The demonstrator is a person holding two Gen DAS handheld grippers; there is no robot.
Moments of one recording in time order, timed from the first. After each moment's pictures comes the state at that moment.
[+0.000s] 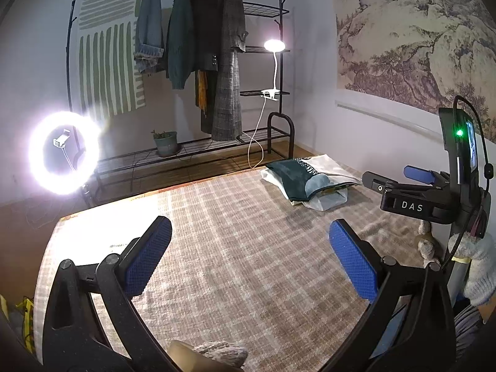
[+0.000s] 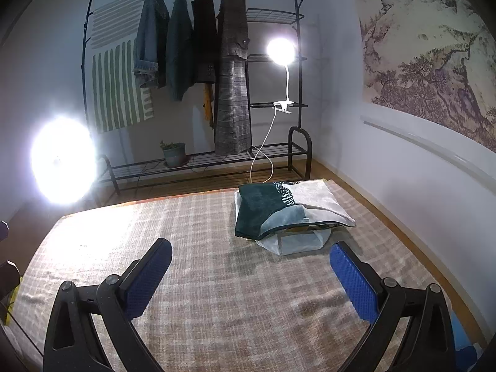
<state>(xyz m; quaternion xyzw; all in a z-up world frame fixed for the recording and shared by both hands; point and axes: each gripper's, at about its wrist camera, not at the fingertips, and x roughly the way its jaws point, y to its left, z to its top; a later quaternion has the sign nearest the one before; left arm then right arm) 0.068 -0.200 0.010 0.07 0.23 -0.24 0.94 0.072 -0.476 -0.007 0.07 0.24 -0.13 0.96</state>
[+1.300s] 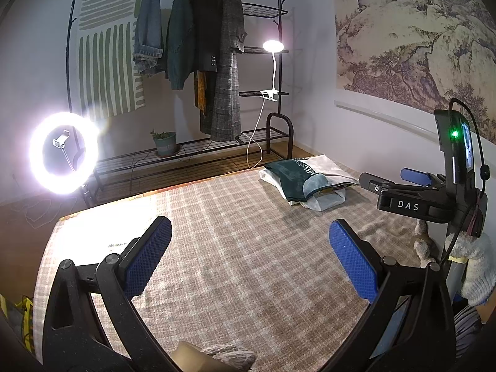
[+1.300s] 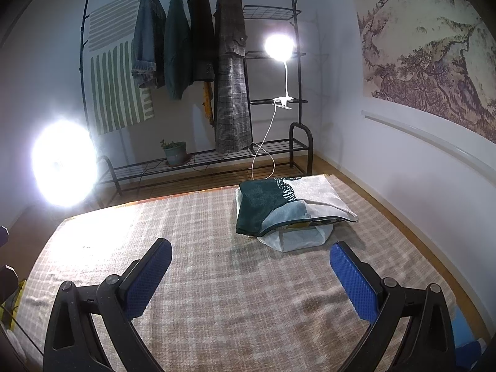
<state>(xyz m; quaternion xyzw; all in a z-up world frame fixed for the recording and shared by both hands) 0.067 -0.202 0.010 0.06 0.23 -0.24 0.94 0.075 -0.483 -0.011 0.08 0.25 -0.13 0.96</state>
